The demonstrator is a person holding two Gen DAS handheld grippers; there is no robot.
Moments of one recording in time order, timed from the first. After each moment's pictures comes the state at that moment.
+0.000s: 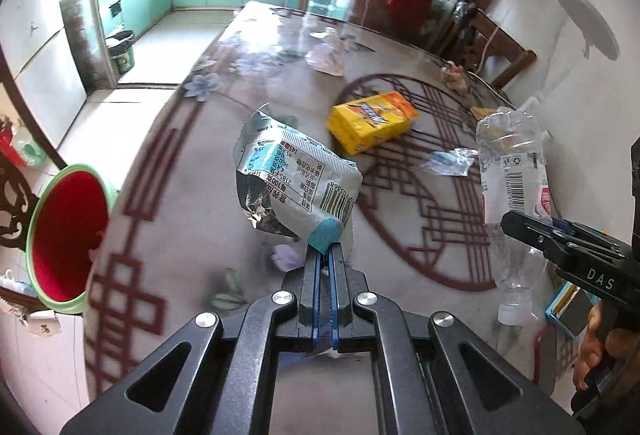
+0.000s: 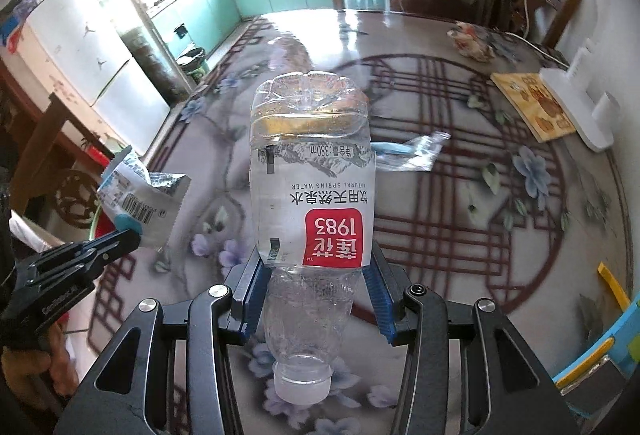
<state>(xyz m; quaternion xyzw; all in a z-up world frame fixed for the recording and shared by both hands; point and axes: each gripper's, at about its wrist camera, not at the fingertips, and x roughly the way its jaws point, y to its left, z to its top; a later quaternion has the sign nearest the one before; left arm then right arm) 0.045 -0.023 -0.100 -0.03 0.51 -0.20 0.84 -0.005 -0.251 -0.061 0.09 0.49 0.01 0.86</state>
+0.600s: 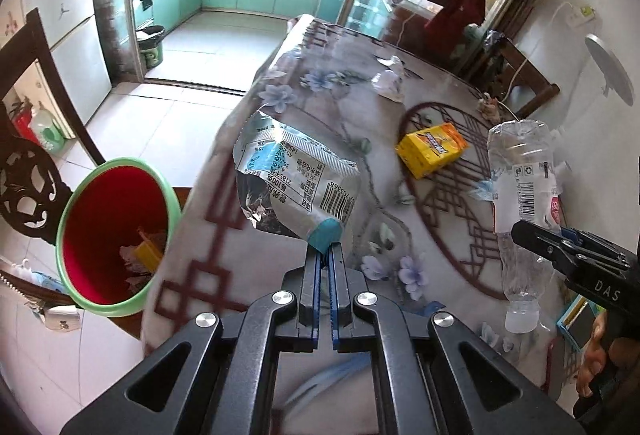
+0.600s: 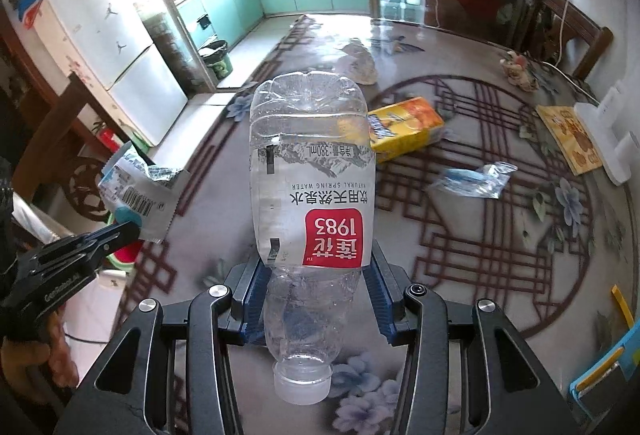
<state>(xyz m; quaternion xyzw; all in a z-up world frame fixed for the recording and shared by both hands) 0.061 0.067 -0.094 -0.05 0.50 -0.16 0.85 0.020 -0.172 -0.052 0.06 0.49 0.04 0.87</state>
